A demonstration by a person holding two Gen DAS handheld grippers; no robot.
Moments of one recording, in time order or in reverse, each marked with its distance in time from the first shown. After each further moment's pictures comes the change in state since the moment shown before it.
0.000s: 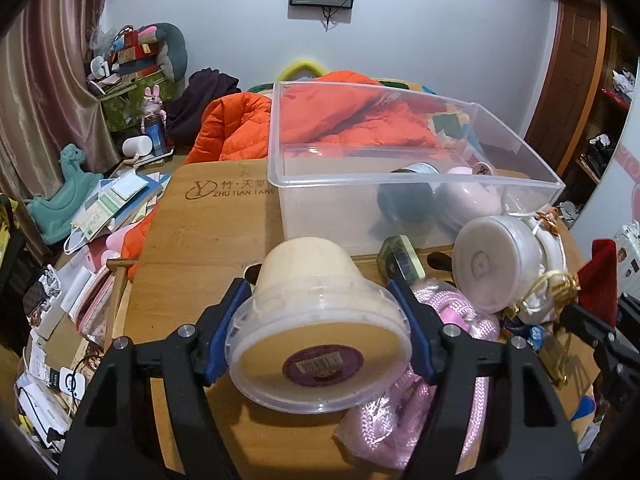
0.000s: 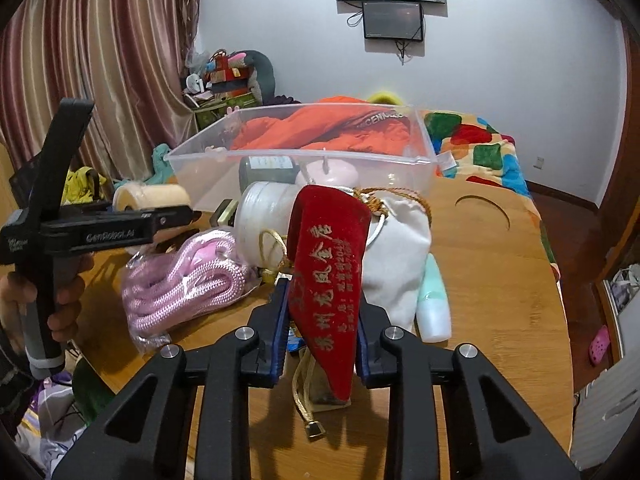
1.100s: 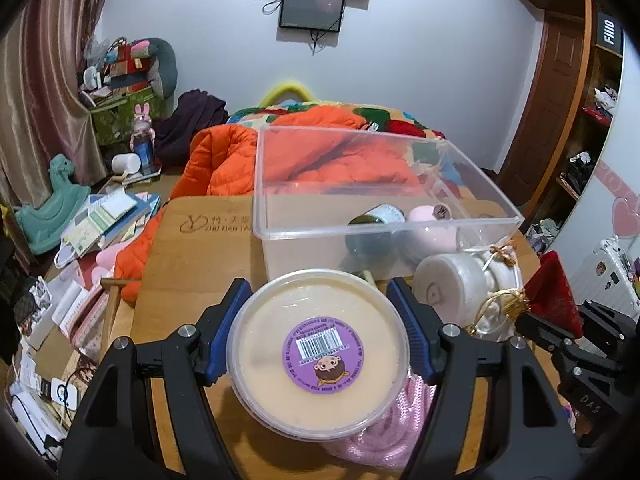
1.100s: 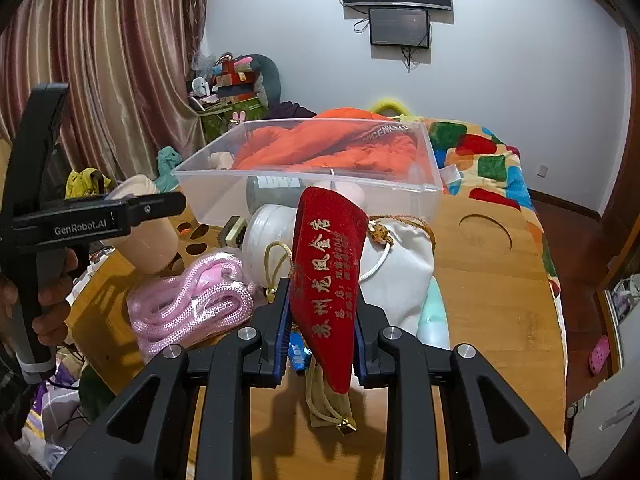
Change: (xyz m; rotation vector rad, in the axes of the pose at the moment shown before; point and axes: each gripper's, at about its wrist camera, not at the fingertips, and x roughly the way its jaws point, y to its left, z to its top) left arm -0.031 -0.006 0.018 -0.008 -0.083 -0.066; right arm -0.002 0.001 0.015 -0.026 -0.014 0.010
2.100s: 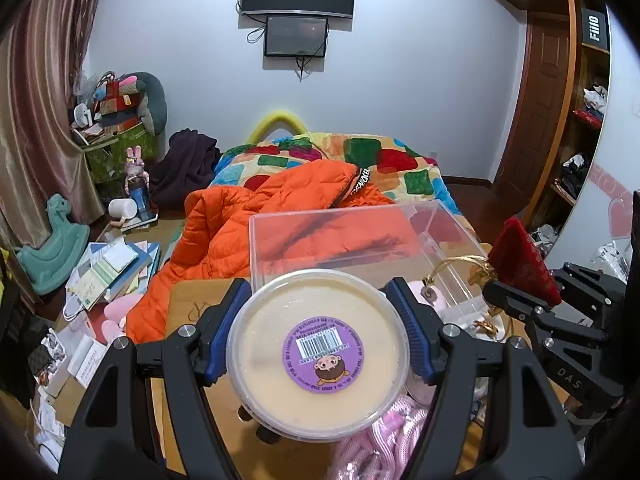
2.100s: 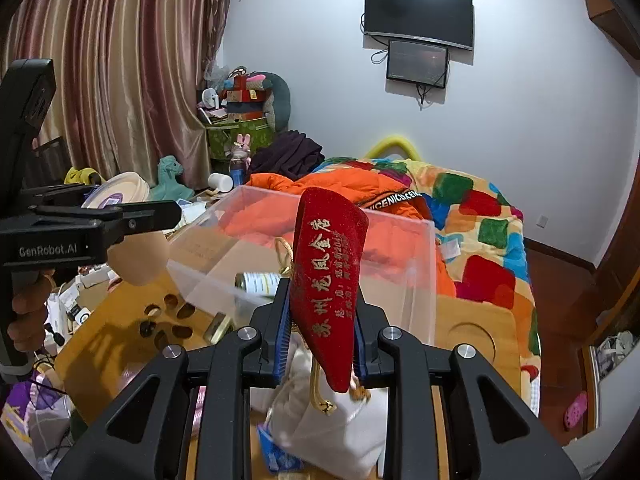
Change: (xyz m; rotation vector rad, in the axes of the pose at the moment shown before) left arm -0.013 -0.007 0.073 0.063 -0.066 -0.006; right arm 0.015 0.002 0.089 -0.114 -0.073 -0.016
